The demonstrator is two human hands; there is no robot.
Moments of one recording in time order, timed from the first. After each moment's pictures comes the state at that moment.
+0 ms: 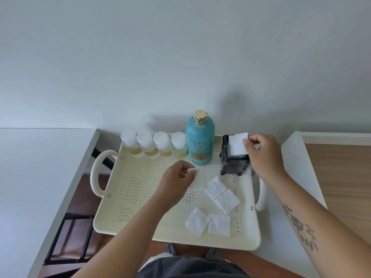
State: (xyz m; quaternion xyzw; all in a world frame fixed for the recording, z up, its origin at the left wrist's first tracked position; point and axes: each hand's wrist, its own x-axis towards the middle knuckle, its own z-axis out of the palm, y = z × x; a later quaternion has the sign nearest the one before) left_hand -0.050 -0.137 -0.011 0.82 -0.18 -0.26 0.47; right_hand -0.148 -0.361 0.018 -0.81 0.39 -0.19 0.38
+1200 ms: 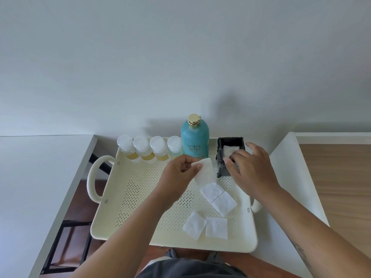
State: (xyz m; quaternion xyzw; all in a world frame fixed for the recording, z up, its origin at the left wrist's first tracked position) left_hand -0.051 -0.158 0.018 0.76 -0.18 -0.31 0.55; right_hand -0.169 -0.344 0.008 -0.96 0.23 -0.07 0.12
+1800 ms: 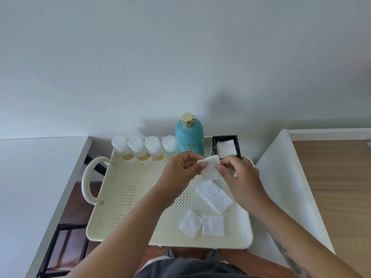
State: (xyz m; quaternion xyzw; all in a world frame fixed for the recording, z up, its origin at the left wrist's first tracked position) left_hand -0.057 -0.171 0.029 0.70 -0.20 -0.36 0.59; right_hand -0.185 -0.301 0.037 -0.85 0.30 -0.15 0.41
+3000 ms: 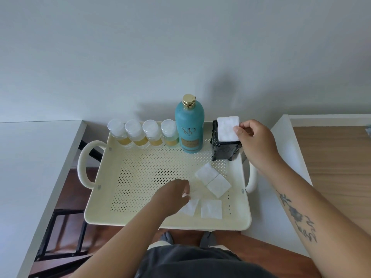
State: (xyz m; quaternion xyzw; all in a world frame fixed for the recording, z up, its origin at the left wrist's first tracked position) left_hand -0.079 -0.113 -0.058 0.86 -0.38 -0.30 0.13; right_hand -0.163 -0.348 0.039 -0.80 0.39 -0.17 0.43
